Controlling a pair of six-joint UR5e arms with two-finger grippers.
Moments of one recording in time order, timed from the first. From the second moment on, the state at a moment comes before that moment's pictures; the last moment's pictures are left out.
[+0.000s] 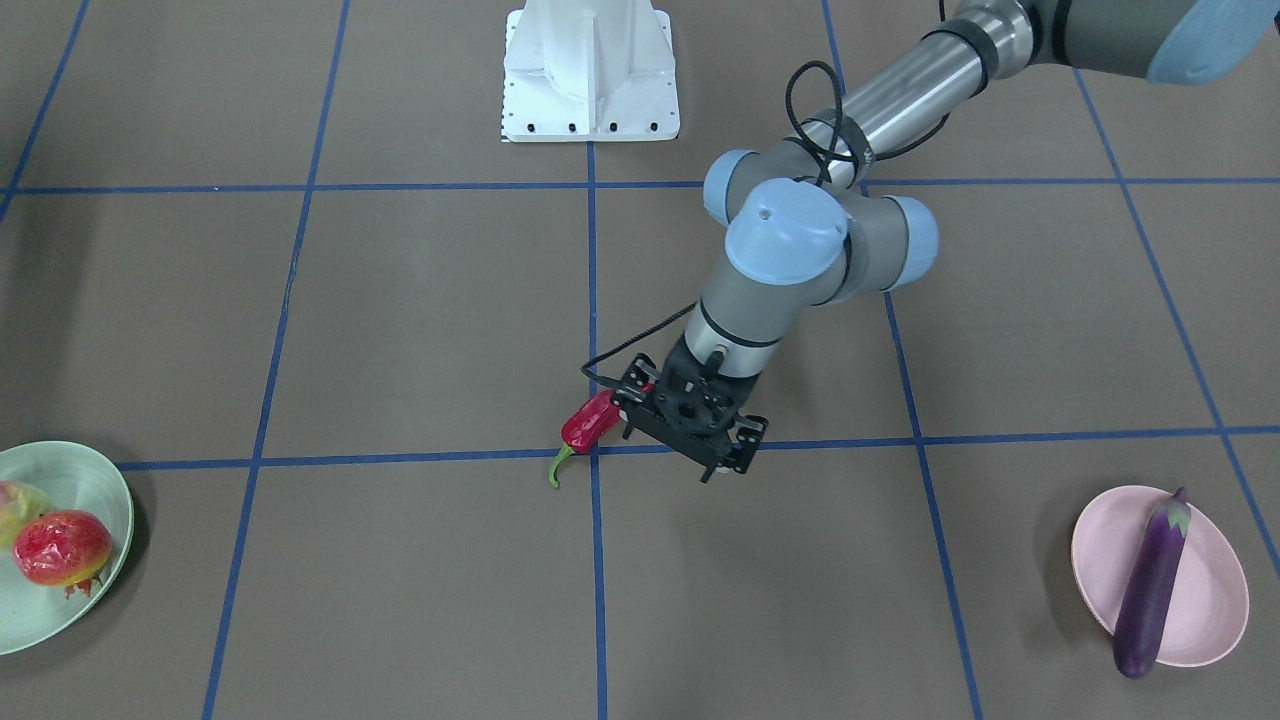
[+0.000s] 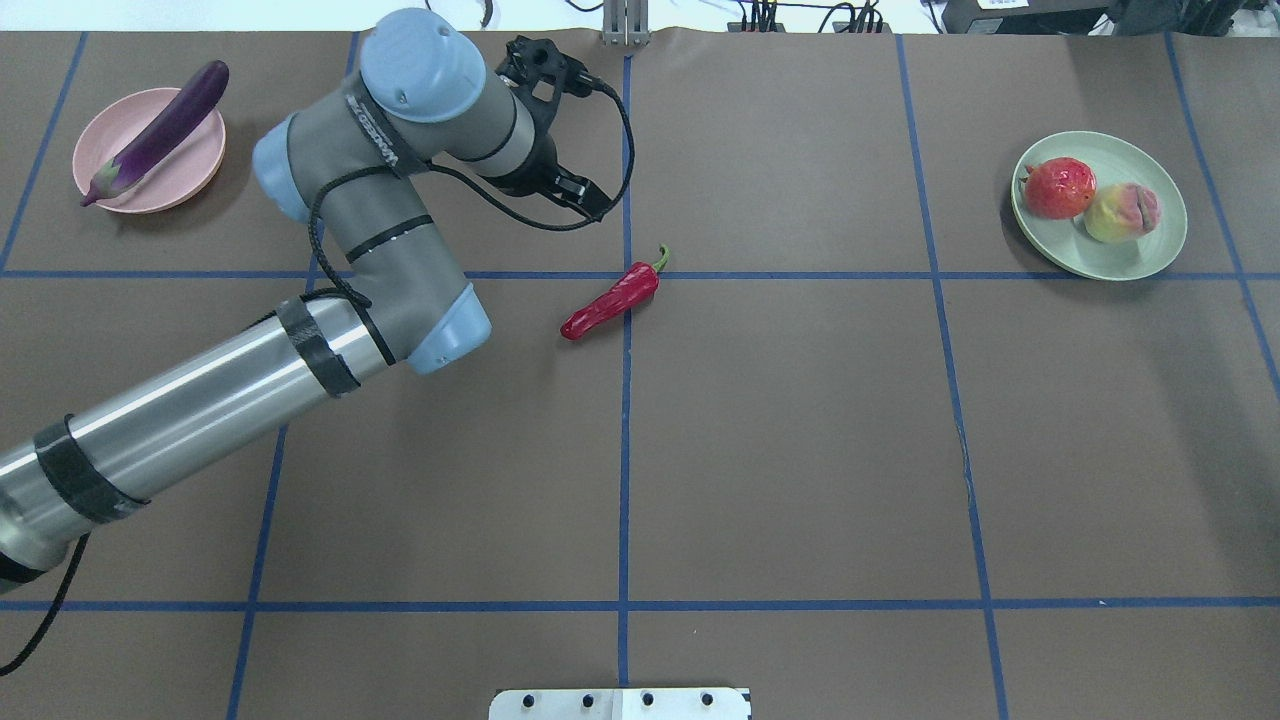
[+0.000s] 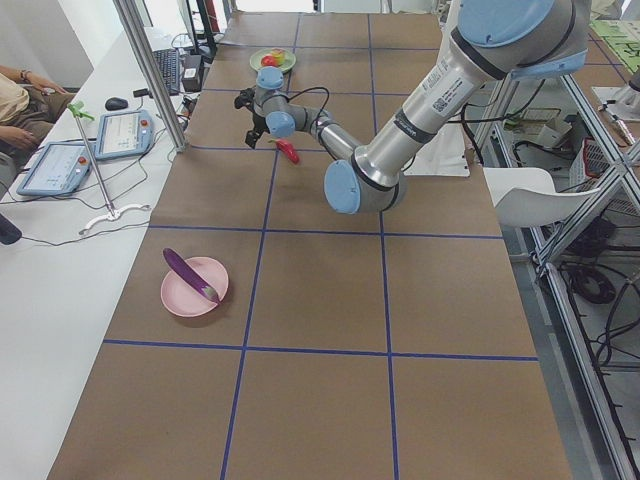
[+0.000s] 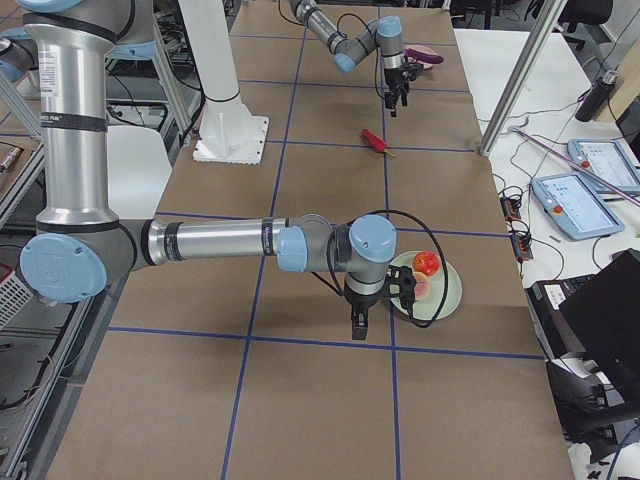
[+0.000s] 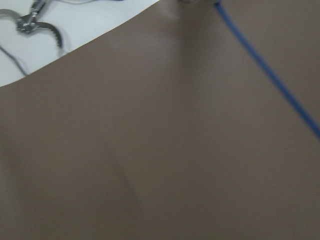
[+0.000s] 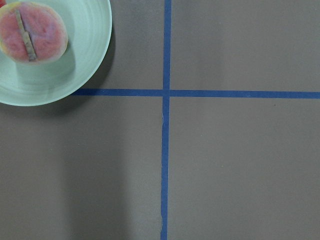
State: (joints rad) left arm -0.69 -2.45 -1.24 -2.09 -1.90 -0.66; right arm 1.53 -1.61 1.70 -1.62 2.30 0.05
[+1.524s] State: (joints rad) left arm -0.57 -2.49 -1.18 -2.08 -1.73 -0.69; right arm 1.53 -1.61 1.70 -1.62 2.31 0.05
